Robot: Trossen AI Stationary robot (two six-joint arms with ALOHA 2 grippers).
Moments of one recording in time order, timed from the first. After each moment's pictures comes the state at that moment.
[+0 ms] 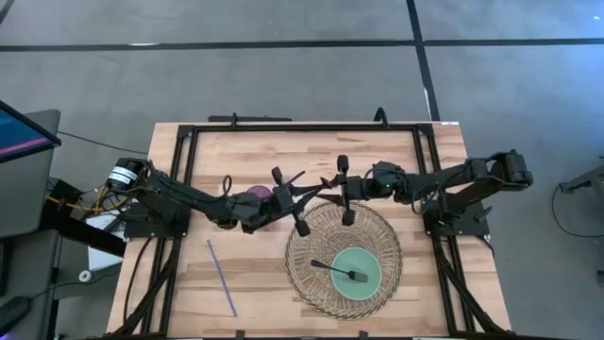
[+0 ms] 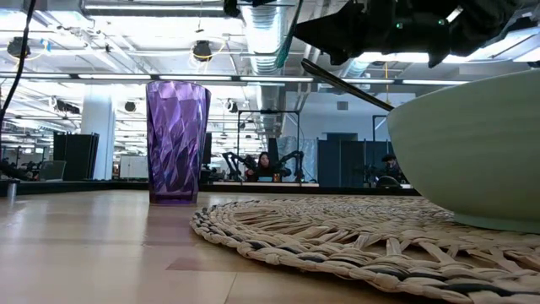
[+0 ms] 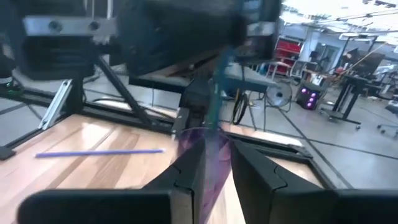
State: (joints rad) left arm -0.28 1.46 0.97 0.79 -0.69 0.31; right arm -0.04 1.39 0.60 0.80 -0.10 -0.21
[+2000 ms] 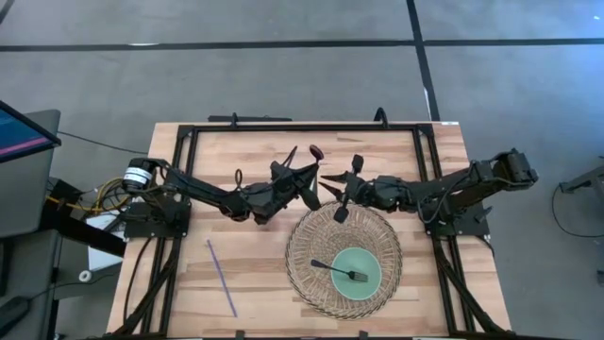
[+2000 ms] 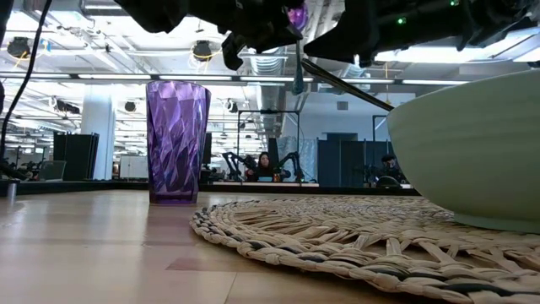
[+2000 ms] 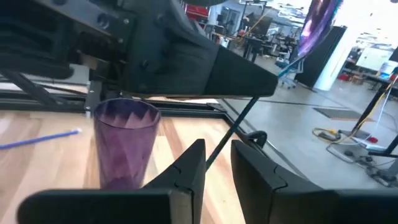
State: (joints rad) left arm -0.17 1.57 0.97 0.90 -0.86 -0.20; right arm 0.09 1.35 0.60 0.68 0.47 -0.18
